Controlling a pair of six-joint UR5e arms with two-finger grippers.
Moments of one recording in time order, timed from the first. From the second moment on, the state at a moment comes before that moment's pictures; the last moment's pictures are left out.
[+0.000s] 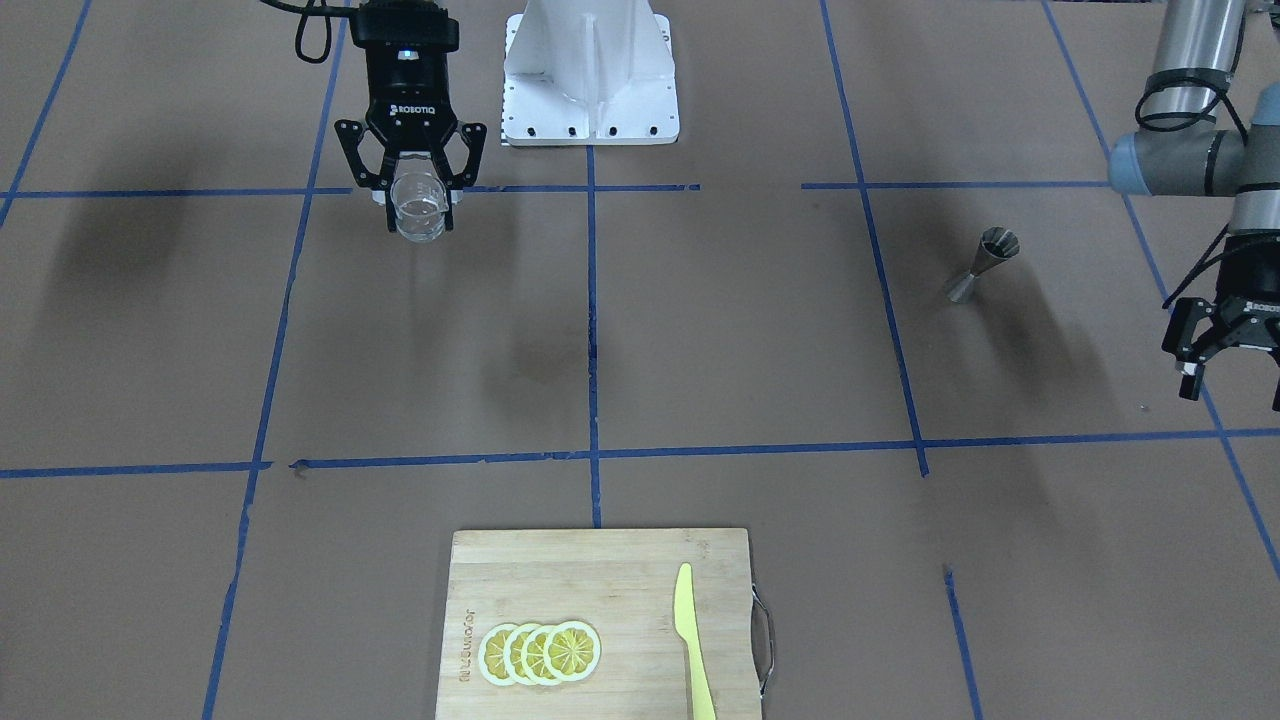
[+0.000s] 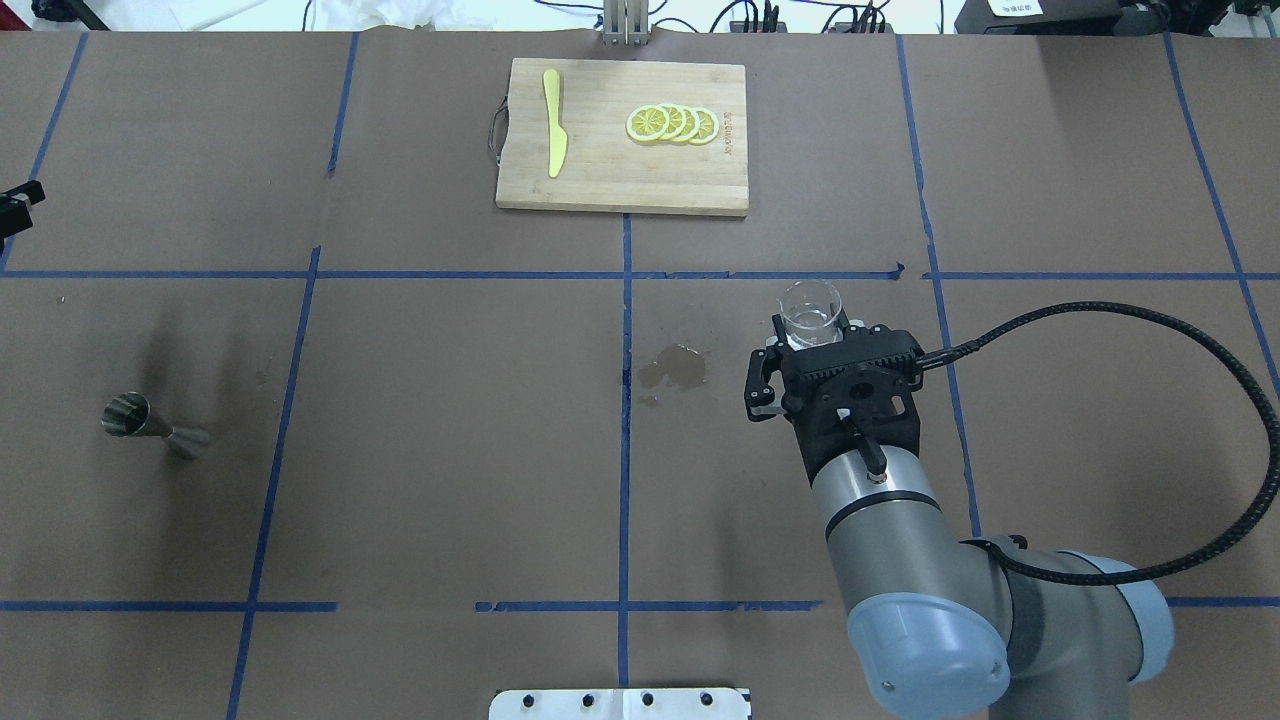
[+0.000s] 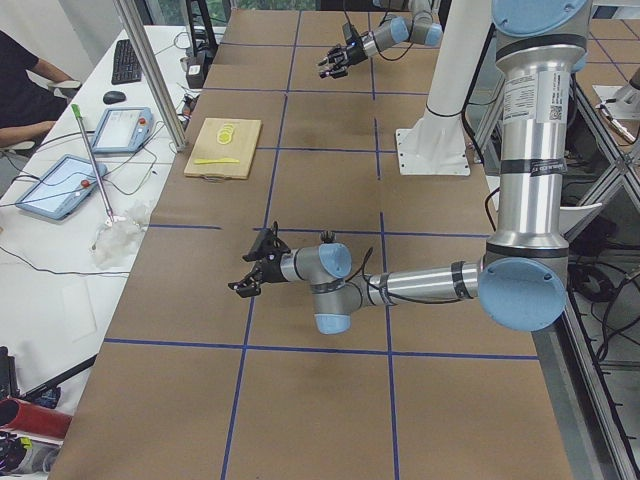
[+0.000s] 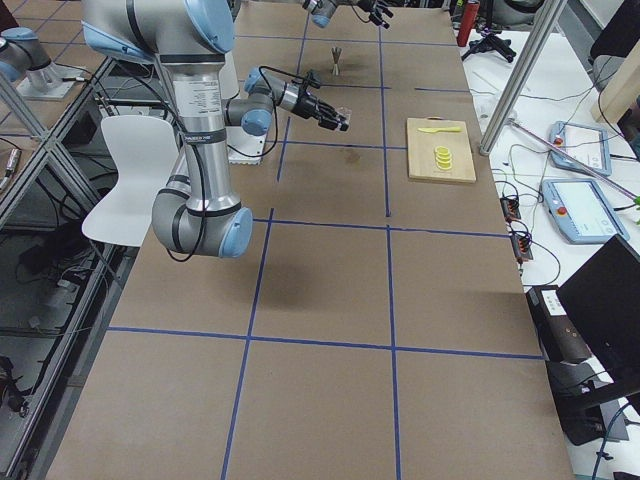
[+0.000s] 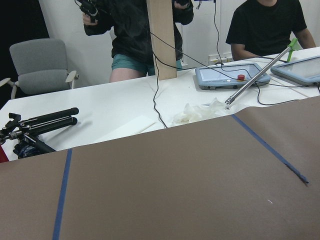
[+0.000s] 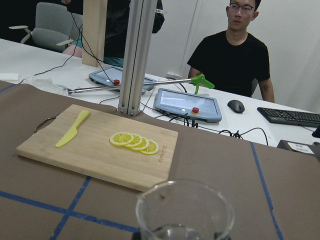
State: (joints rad) left arm -1.08 -1.57 -1.31 -3.11 -1.60 -0.70; right arm 0.17 -1.31 2.10 -1.37 0.62 1.12
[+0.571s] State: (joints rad) left arm -1.31 -1.77 -1.31 -2.62 -1.91 -0.64; right arm 0.18 -1.50 1.85 -0.85 0.61 1.15
